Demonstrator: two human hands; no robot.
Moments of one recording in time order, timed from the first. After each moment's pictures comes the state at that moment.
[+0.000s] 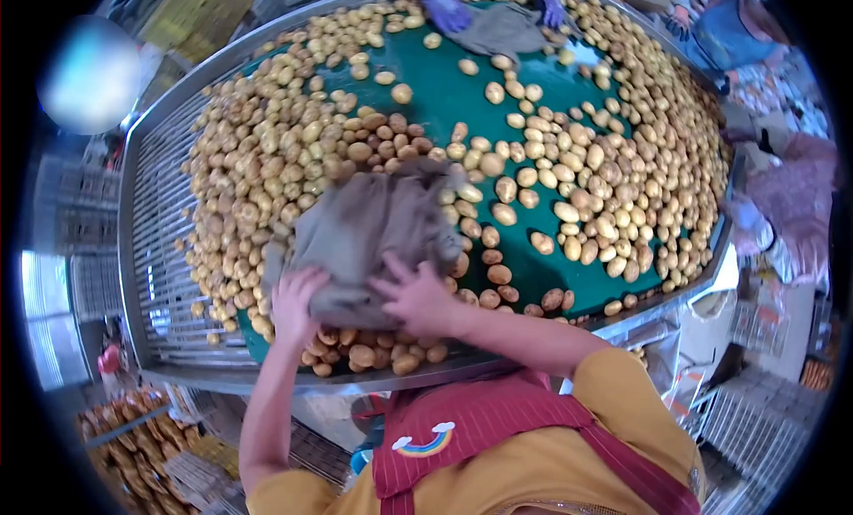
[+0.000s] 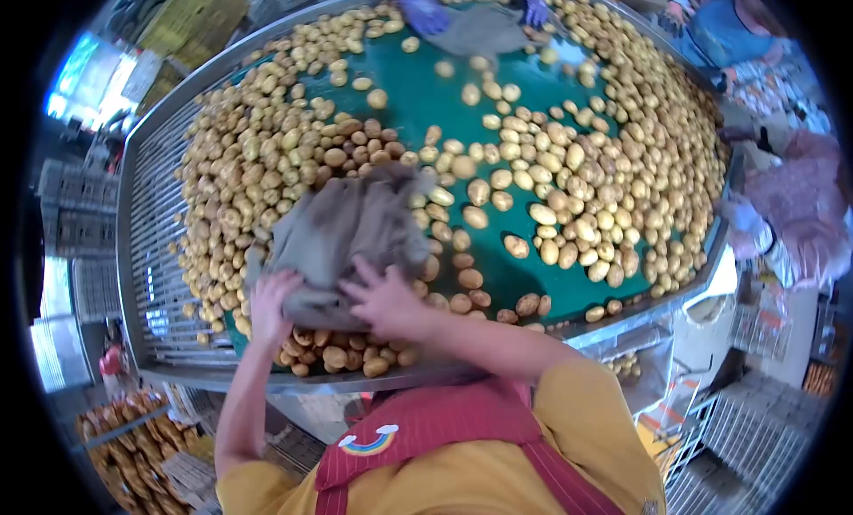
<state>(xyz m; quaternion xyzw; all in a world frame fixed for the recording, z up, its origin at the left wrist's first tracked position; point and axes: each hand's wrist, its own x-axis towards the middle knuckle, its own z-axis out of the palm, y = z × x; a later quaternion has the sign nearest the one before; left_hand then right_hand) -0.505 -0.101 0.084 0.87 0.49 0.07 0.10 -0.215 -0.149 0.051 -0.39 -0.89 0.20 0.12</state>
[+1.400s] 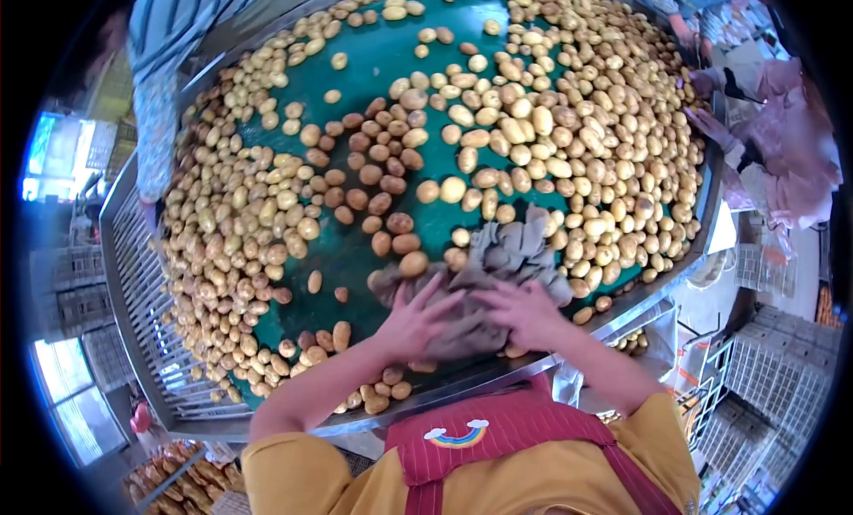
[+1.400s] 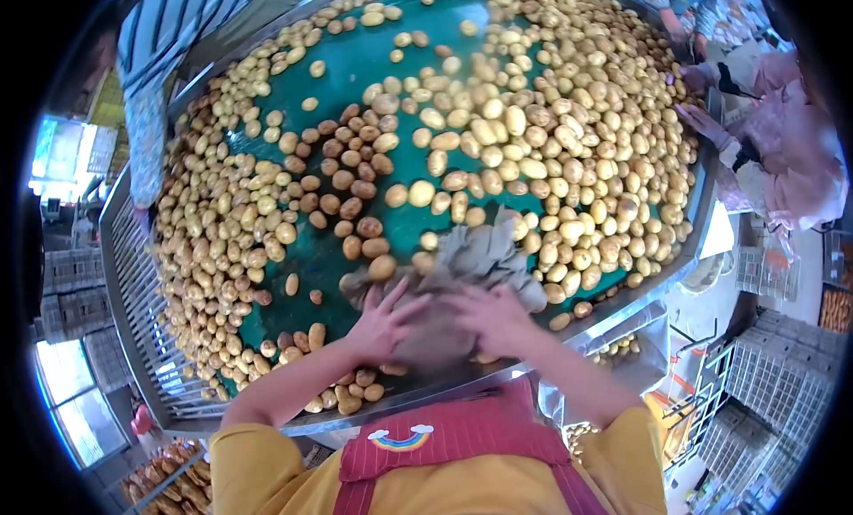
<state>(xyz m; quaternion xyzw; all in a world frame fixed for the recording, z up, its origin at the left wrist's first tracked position) -0.245 -0.111 0.019 0.96 0.08 -0.07 0.24 0.023 -0.237 0.047 -0.55 -0.77 0.31 0.03</state>
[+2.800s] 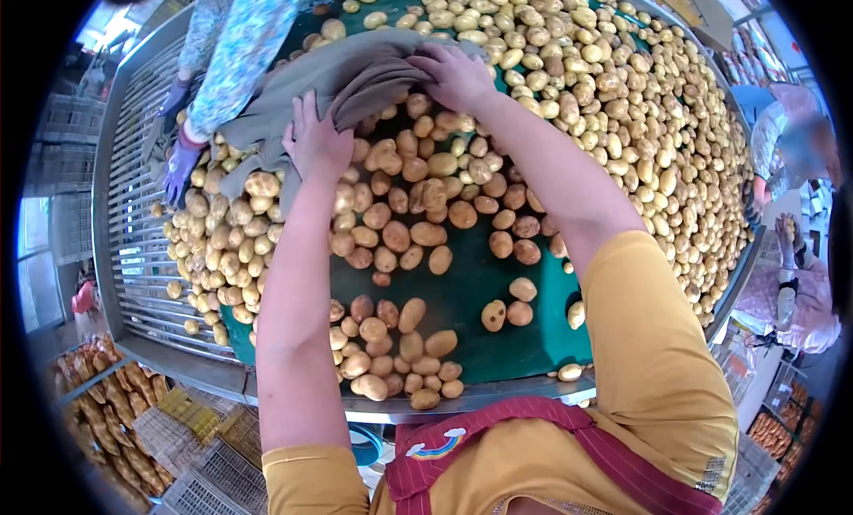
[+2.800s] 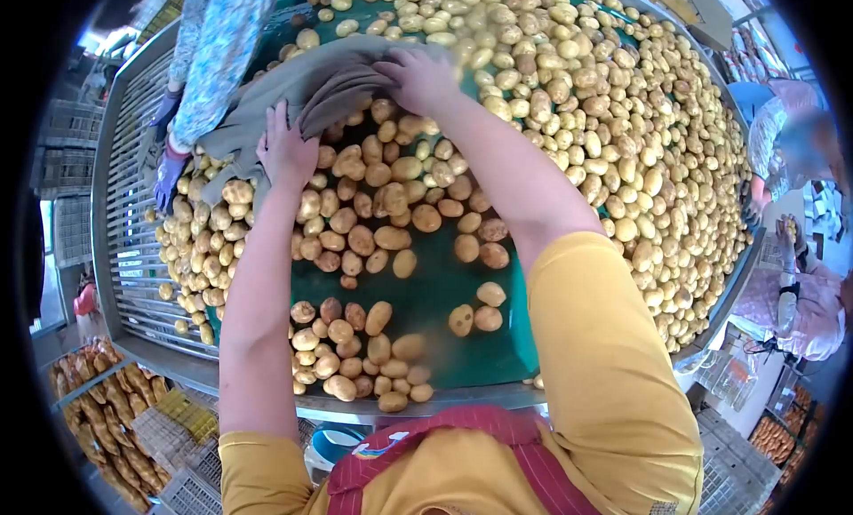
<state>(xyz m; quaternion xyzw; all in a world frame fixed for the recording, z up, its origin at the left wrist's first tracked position) -0.418 0.159 -0.005 0.69 0.72 0.05 -0.03 -0.161 0.227 -0.023 -0.54 -0.82 -0.03 0.19</state>
